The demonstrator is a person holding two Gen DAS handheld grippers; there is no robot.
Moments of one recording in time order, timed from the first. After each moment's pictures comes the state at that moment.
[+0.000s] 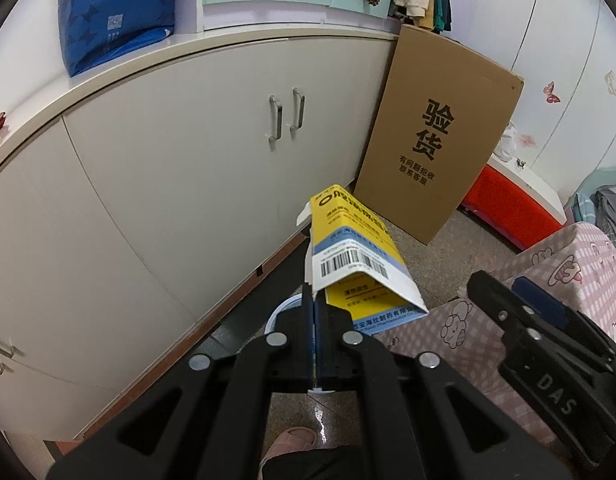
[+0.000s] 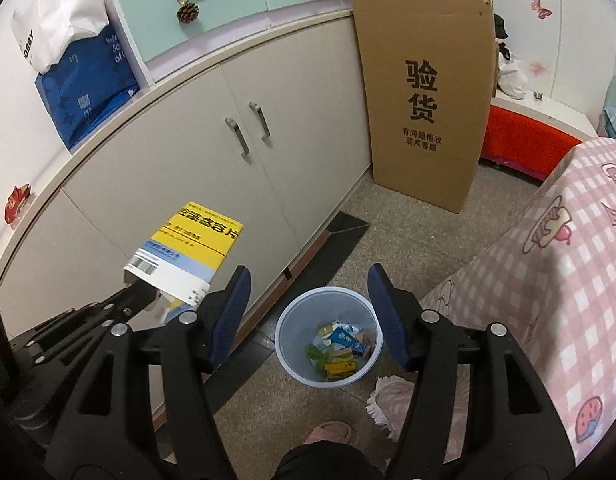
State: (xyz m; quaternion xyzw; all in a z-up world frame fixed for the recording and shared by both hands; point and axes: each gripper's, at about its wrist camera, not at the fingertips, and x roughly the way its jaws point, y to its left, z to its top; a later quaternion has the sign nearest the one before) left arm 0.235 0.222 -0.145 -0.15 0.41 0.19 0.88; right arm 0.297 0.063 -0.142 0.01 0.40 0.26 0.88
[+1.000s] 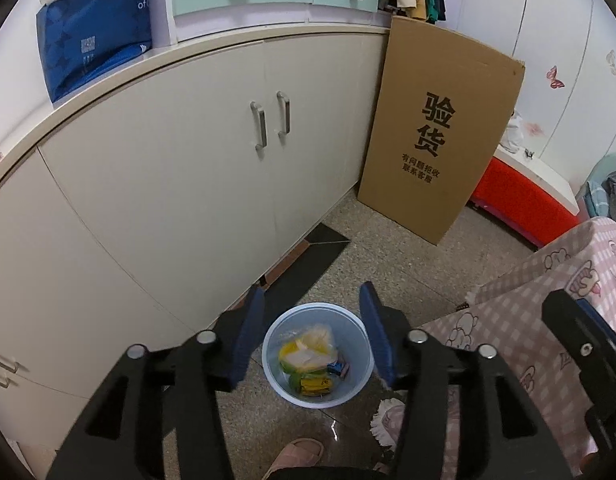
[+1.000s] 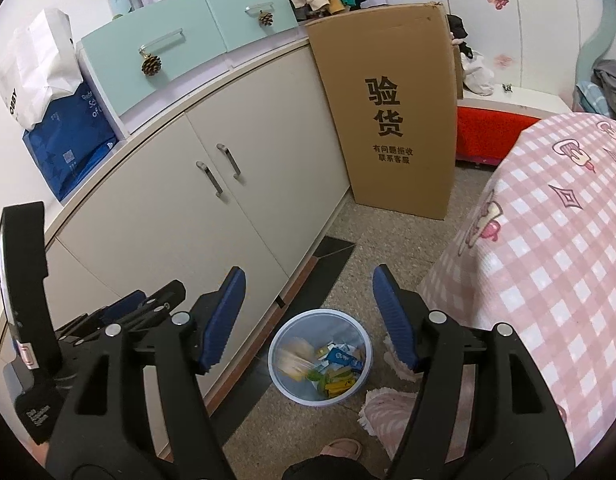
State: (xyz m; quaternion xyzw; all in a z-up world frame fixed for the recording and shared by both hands) left arm 0.275 0.196 -0.154 -0.11 0.41 0.21 0.88; right arm 0.303 0.010 -0.139 0.08 0.37 0.22 0.90
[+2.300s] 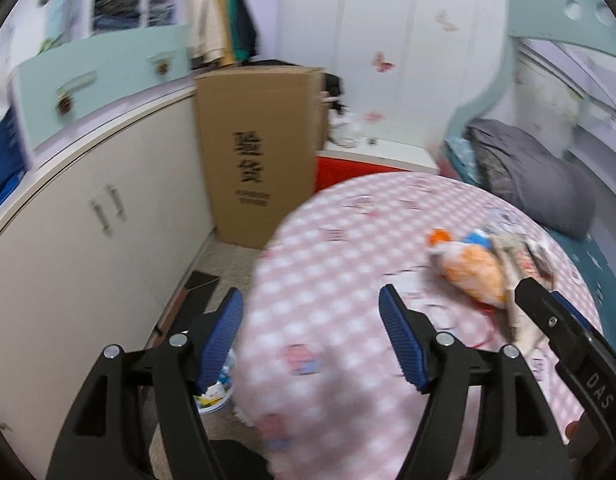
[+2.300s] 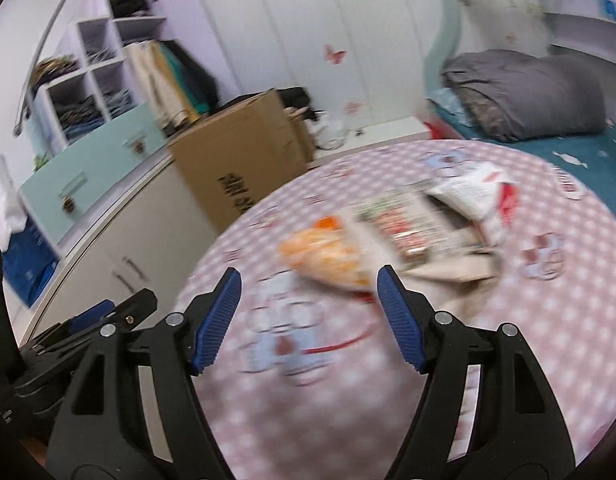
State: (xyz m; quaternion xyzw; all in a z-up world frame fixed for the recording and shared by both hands) left arm 0.230 -0.081 -0.064 -0.01 0.35 -0.02 0.94; right arm 0.193 -0.289 -0.077 0.18 0.28 0.02 0.94
